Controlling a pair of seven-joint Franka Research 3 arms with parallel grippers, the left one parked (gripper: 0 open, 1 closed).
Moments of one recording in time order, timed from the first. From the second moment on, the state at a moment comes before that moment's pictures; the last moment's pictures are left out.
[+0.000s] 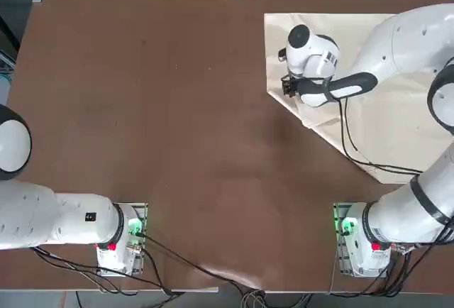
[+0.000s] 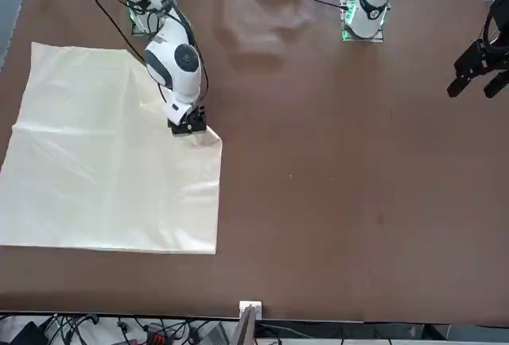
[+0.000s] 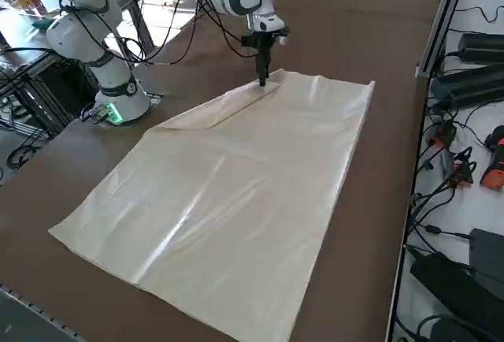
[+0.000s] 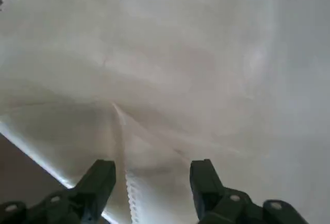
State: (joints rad) arm 0.03 0.39 0.55 -2.20 -0.69 2.34 0.85
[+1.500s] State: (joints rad) arm 0.12 0.43 0.43 -2.17 -0.76 2.34 0.87
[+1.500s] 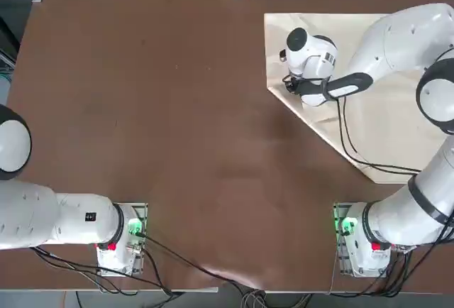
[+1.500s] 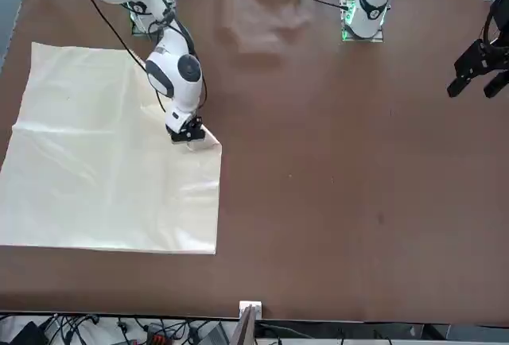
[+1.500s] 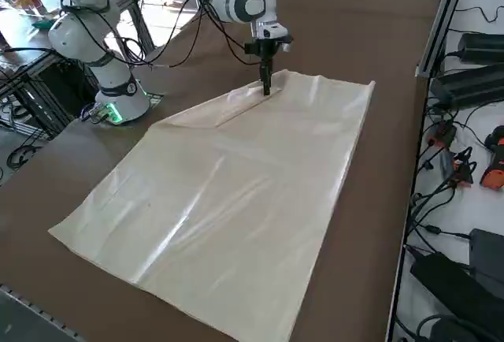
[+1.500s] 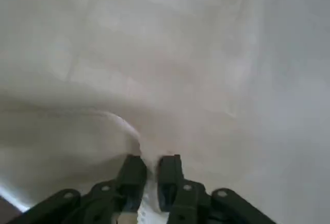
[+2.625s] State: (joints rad) arm 0.16 0.42 0.49 -2.16 -0.59 2.34 1.13
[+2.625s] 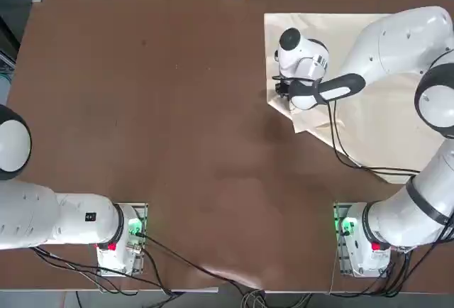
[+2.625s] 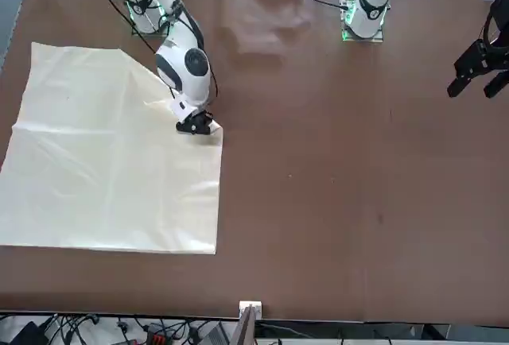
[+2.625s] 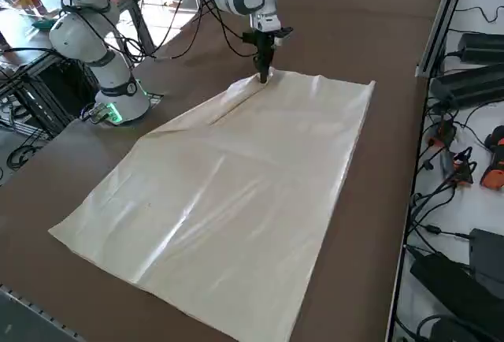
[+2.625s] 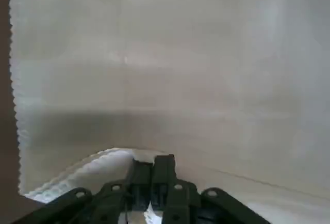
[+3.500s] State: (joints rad) arm 0.16 0.42 0.55 -2.23 -0.53 2.34 1.38
